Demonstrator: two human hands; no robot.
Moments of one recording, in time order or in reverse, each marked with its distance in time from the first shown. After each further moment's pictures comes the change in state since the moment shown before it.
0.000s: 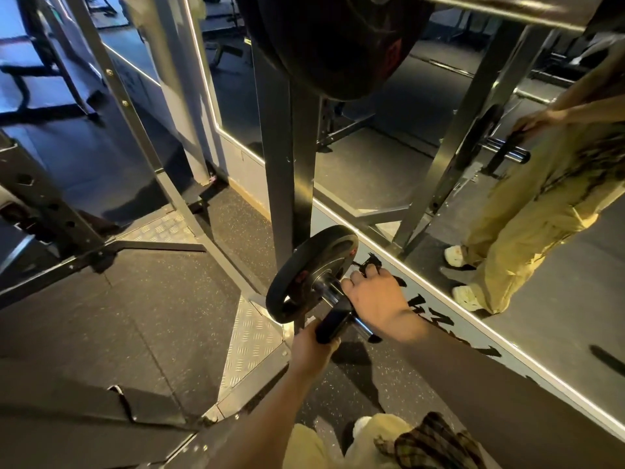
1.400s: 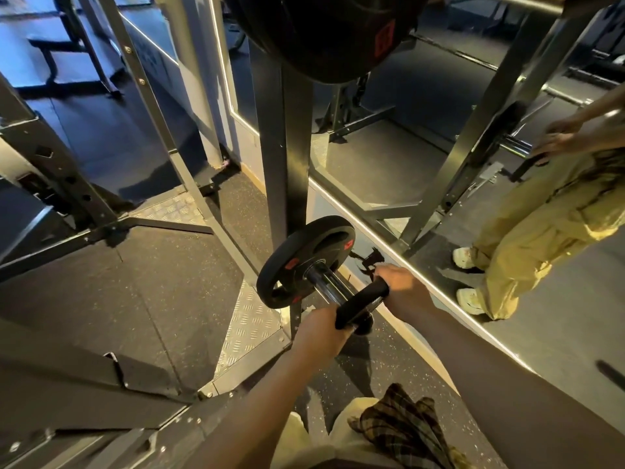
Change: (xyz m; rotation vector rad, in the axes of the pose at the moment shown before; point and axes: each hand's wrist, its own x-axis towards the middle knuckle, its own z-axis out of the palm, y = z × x) left_hand -0.019 0.058 0.009 0.245 -0.096 0.057; right_hand 0.001 0.061 0.084 0.806 0.210 0.111
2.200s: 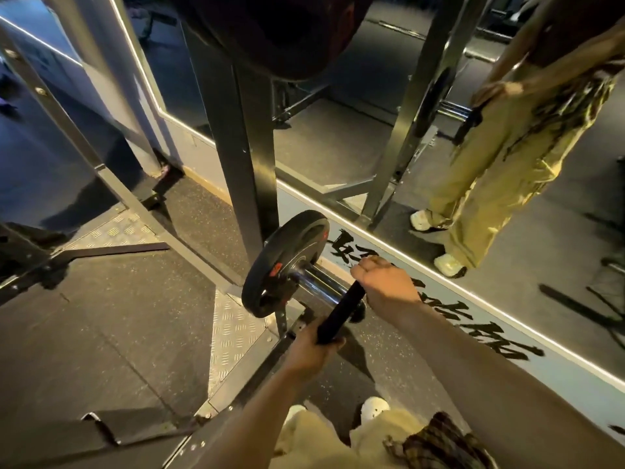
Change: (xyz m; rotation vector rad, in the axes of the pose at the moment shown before) left_hand 0.001 -0.050 0.003 -0.349 -0.286 0.039; right_hand -0.029 -0.062 -0.017 -0.443 -0.076 0.075
